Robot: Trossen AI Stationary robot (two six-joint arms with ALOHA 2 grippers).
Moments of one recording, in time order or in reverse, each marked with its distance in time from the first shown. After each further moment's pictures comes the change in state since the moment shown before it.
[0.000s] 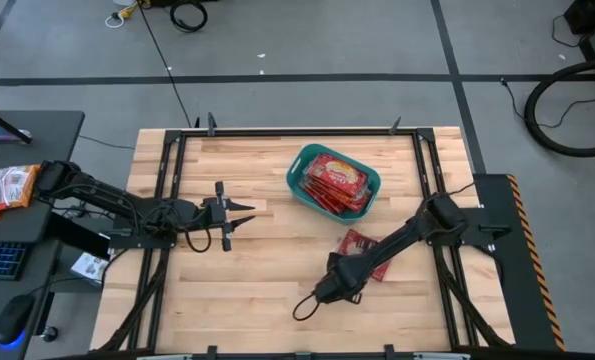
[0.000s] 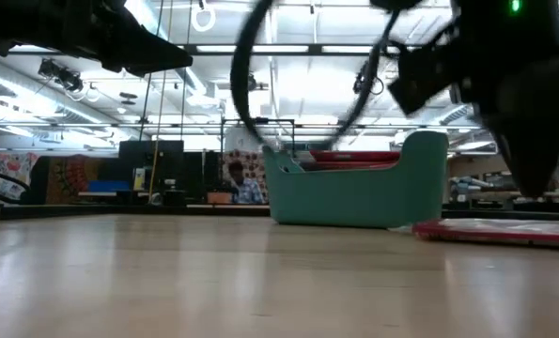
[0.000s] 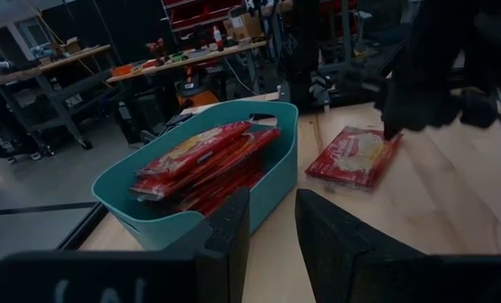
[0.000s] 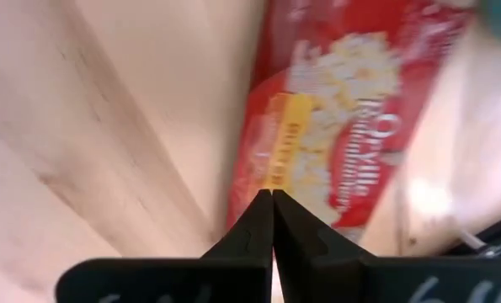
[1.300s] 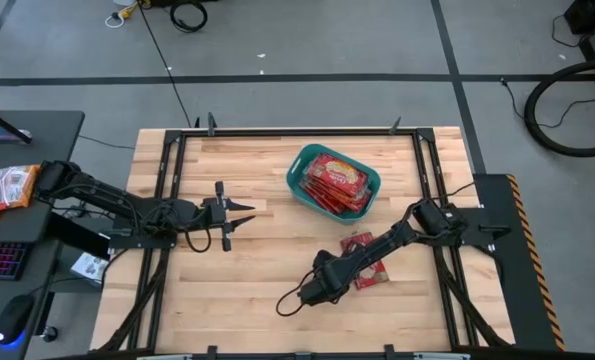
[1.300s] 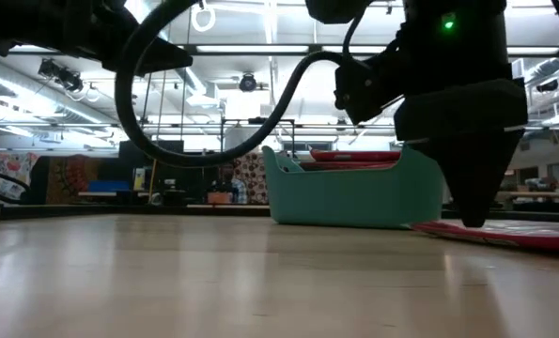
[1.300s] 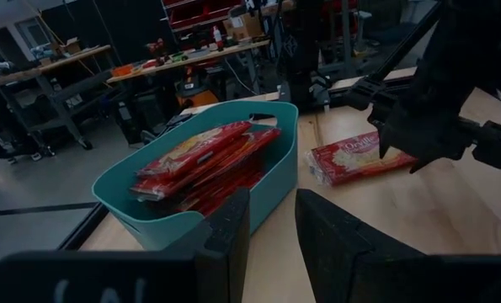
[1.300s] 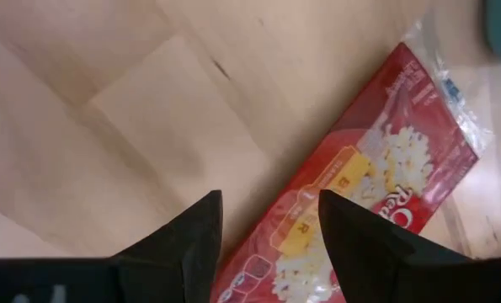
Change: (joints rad) left arm 0.000 0.000 0.000 -0.001 0.000 0.002; right arm -0.035 0.124 0.152 0.027 0.064 0.202
